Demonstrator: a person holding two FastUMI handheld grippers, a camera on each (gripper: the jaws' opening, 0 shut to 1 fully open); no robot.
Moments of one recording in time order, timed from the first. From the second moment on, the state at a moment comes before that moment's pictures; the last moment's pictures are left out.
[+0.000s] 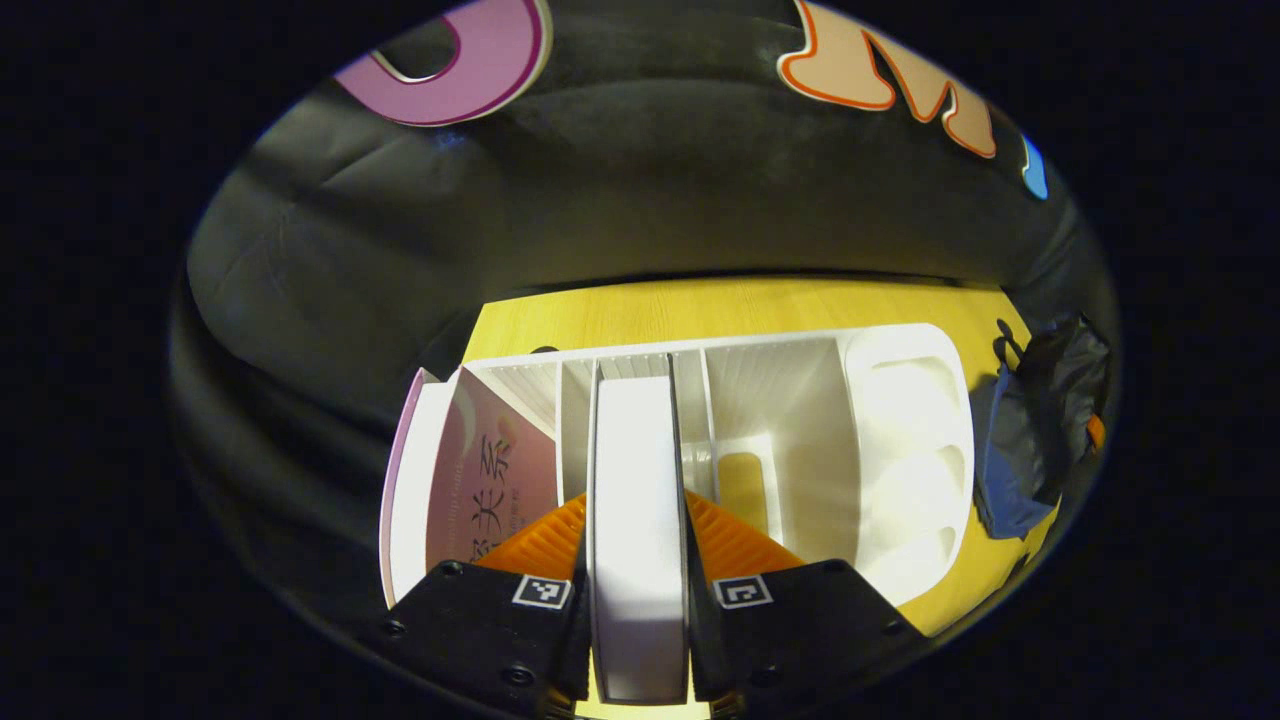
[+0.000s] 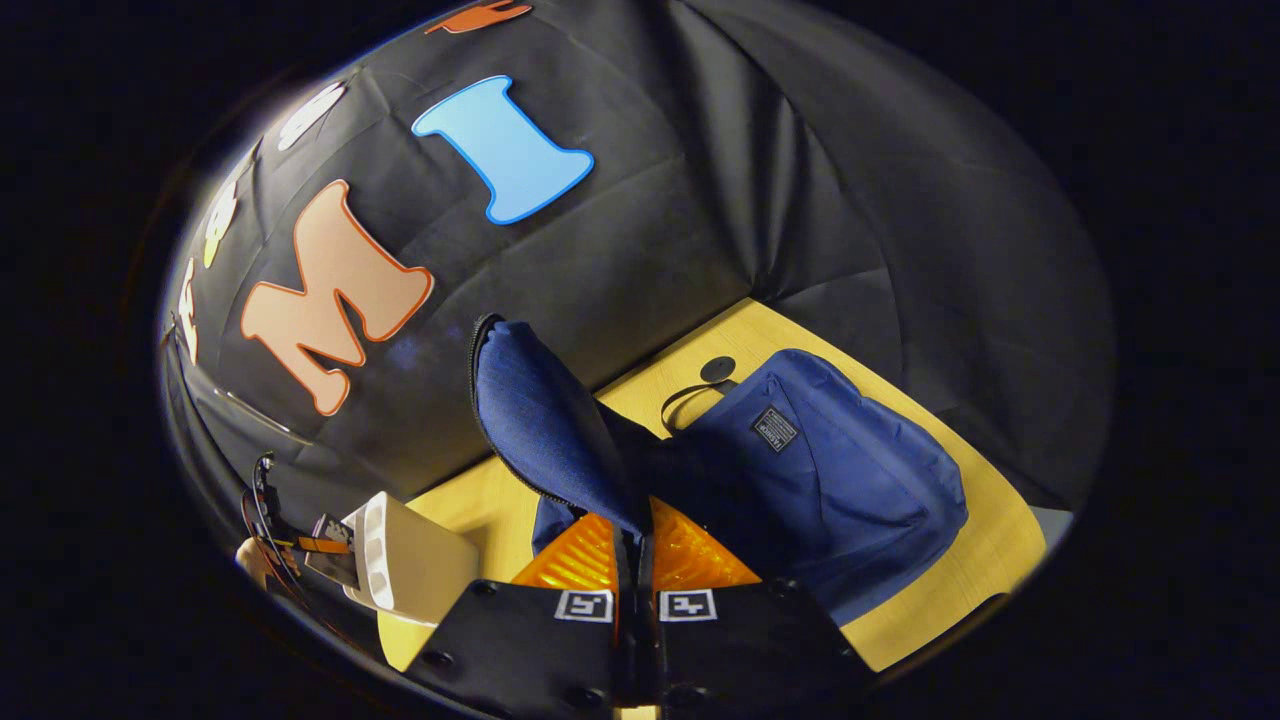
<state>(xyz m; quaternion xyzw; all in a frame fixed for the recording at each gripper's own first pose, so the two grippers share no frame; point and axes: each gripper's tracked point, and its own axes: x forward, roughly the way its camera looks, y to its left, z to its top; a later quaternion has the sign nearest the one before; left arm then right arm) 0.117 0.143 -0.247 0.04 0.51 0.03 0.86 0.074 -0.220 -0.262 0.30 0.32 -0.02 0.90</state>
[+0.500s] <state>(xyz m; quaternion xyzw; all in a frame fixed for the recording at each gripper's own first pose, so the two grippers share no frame) 0.111 0.153 -0.212 0.06 0.49 0.02 0.87 0.075 -0.219 -0.263 0.31 0.32 -0.02 0.90</state>
